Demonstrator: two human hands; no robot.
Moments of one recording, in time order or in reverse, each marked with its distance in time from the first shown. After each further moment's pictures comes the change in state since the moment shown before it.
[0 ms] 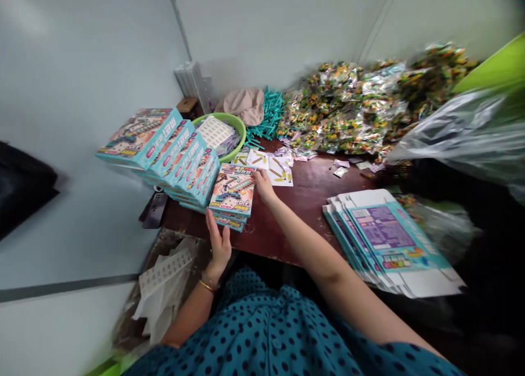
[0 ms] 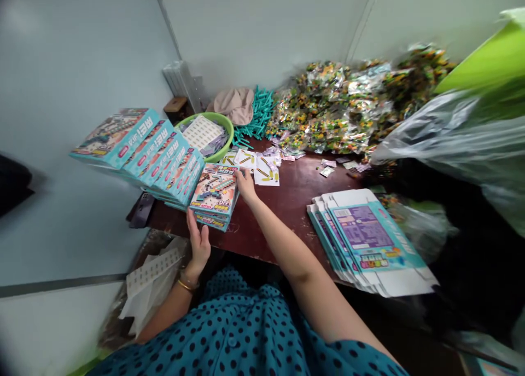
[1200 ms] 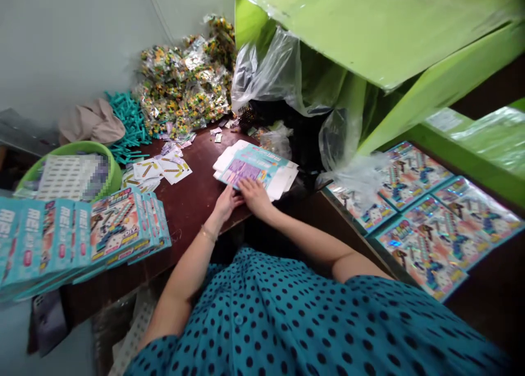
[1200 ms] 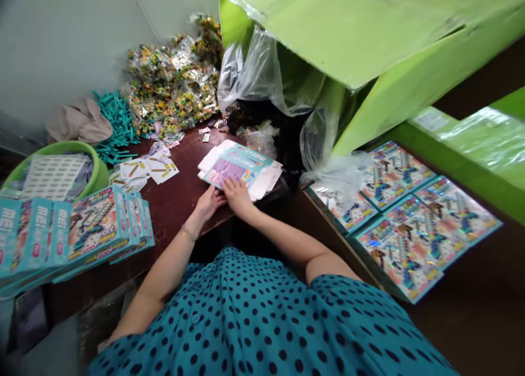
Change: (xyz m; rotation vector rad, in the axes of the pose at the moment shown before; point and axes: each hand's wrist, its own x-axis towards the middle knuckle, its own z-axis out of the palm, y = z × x) left_hand -0.043 0.117 0.240 -0.668 -1.134 -0.888; right_hand -0.228 0.023 -0.235 -1.288 0.275 -0.159
